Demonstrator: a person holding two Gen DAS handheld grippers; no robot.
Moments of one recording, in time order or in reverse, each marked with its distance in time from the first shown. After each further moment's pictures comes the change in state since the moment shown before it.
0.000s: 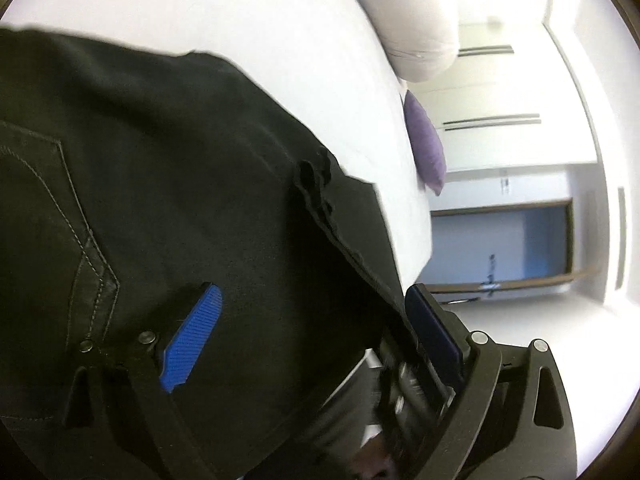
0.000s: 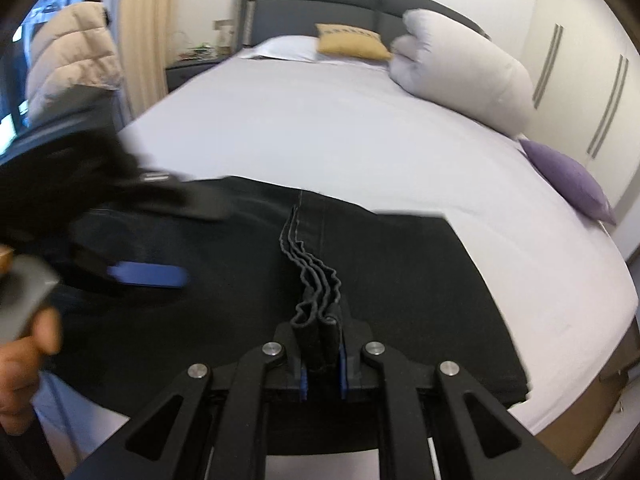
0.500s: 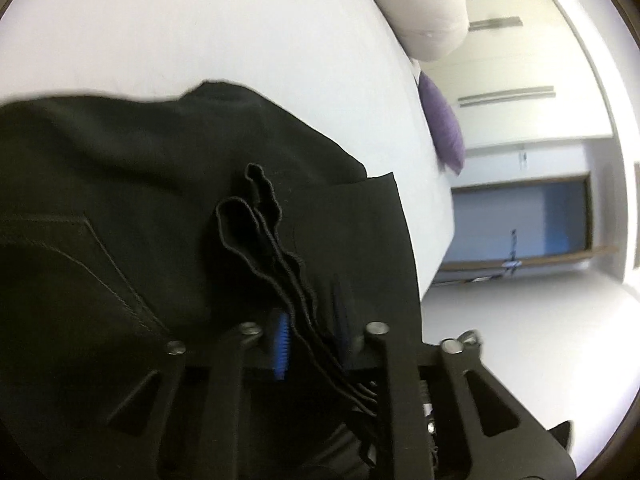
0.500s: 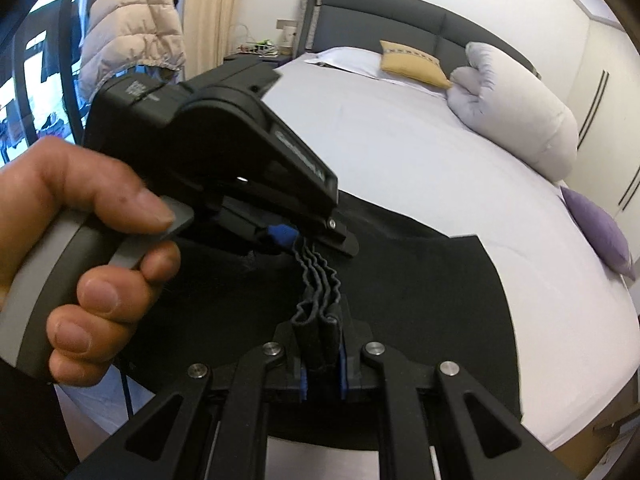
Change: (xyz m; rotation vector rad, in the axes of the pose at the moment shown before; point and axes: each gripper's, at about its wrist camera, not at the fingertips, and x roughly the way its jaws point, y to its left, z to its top) left arm -0.027 0.004 0.030 0.111 0.066 0.117; right arm -0.011 0.081 0.006 -0.160 -0.033 0.087
